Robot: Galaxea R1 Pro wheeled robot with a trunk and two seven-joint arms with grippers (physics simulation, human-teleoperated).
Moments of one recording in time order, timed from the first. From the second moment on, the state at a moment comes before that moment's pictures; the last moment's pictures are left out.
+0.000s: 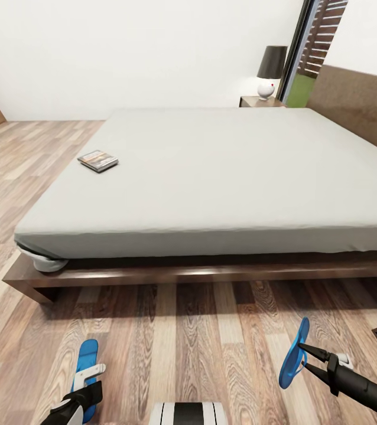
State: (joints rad) left arm -0.43 0.06 0.22 -0.37 0.11 0.05 0.04; right arm -0.38 -0.45 -0.21 -0.49 -0.67 0.81 1.05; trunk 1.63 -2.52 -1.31
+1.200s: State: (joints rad) left arm -0.44 0.11 0.21 -0.46 0.10 0.10 0.05; right arm -0.38 -0.45 -0.21 -0.49 -0.67 0.81 1.05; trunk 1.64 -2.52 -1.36
